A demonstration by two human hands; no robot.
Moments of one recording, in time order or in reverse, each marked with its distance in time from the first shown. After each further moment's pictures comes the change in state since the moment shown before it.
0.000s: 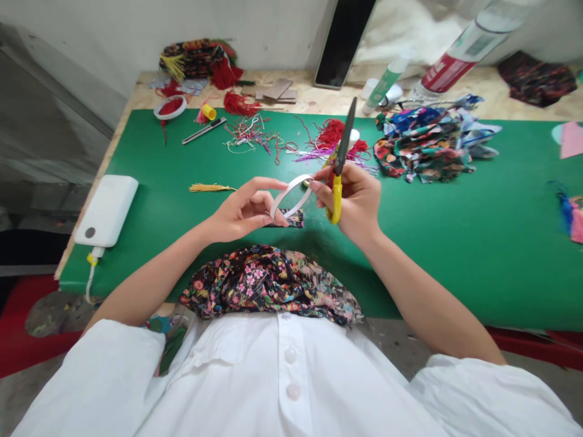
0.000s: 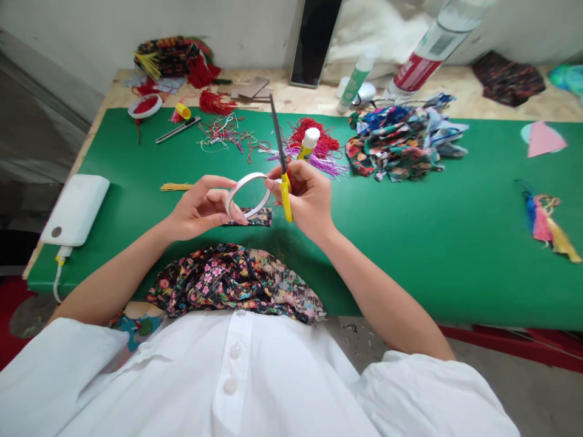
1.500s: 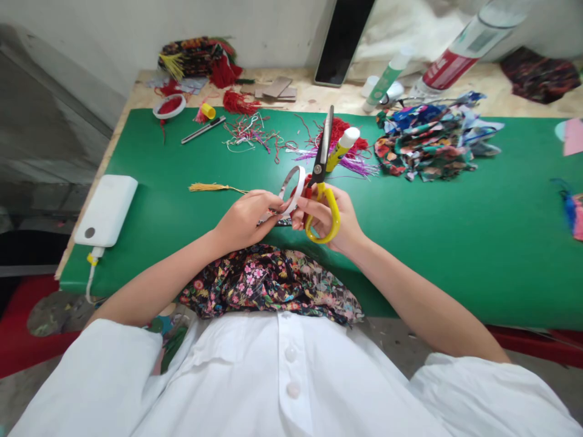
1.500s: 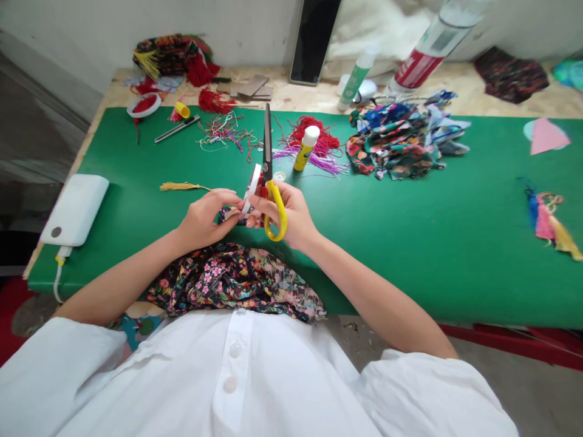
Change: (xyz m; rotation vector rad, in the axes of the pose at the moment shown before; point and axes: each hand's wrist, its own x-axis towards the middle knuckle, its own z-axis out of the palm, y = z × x) left_hand 0.000 -0.016 0.013 1.029 0.199 0.460; right_hand -0.018 -0.012 0.023 0.366 -0.199 0.430
